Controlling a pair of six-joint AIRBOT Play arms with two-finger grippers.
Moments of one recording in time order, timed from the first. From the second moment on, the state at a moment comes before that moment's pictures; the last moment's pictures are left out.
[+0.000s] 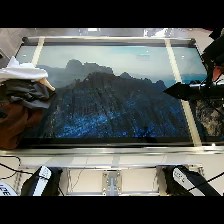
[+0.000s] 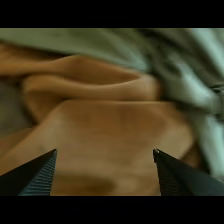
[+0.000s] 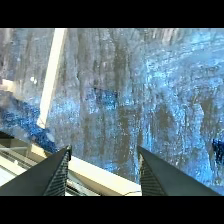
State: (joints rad) left arm 0.82 -0.85 0.71 1.39 -0.63 -1.44; right arm -0.30 -1.02 1.15 -0.79 1.37 1.17
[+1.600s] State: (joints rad) left arm 0.76 -1.23 1.12 1.54 -1.11 -1.27; right arm -0.30 -1.02 1.15 -0.68 1.37 1.17
